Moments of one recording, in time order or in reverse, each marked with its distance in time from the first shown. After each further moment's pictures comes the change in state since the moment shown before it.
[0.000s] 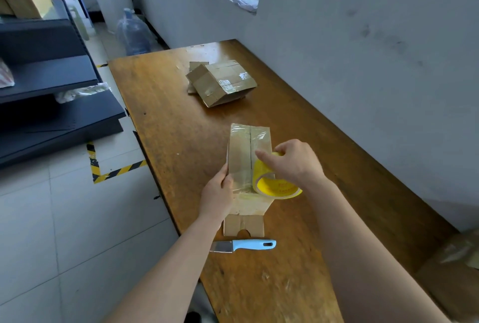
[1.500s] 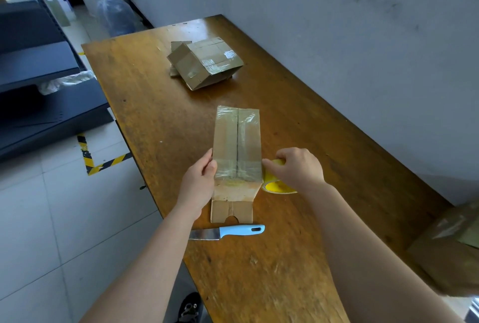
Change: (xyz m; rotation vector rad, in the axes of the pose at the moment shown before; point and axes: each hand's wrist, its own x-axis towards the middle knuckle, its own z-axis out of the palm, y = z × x) left_hand 0.006 -0.004 0.000 0.006 -0.011 0.001; right_hand -0.007 0.078 0.033 -0.150 -0.042 -0.019
